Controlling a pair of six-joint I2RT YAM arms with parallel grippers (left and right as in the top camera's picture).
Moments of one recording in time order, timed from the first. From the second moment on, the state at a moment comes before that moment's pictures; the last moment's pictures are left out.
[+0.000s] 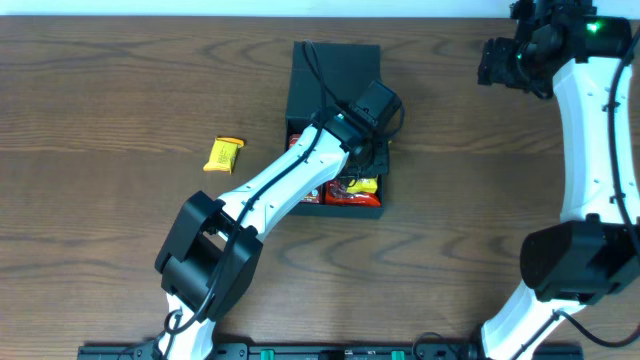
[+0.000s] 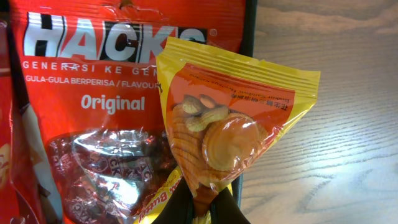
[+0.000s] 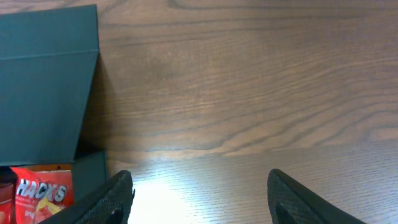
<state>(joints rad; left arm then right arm) -0.72 2.03 1.67 -0.87 0.14 -0.71 -0.06 1.94 2.05 -1.21 -0.02 0.10</state>
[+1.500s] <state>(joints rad) -0.54 2.03 1.56 -0.71 0.71 -0.87 -0.06 1.94 2.05 -1.26 -0.02 0.10</state>
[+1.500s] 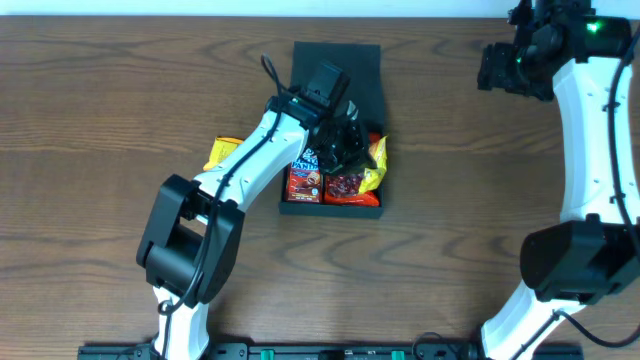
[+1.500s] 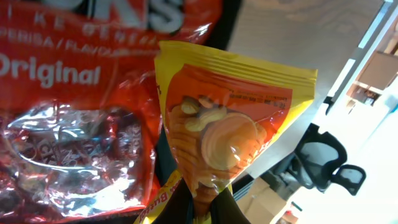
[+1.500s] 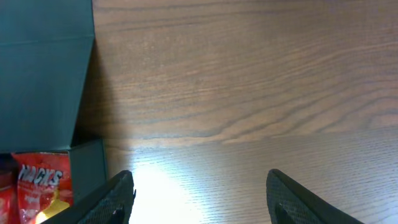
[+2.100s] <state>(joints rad) -0.52 2.03 1.51 -0.67 0.75 -0.93 -0.06 1.94 2.05 -1.27 -0.02 0.10</state>
